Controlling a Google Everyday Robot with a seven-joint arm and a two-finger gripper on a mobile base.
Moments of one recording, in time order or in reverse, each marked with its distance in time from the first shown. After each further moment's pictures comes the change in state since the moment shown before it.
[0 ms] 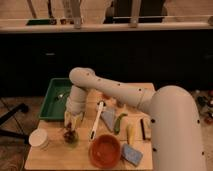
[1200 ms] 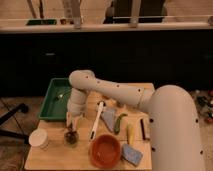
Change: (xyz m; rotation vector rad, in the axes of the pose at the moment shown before) arm 0.015 -0.003 0.010 0.010 0.043 0.088
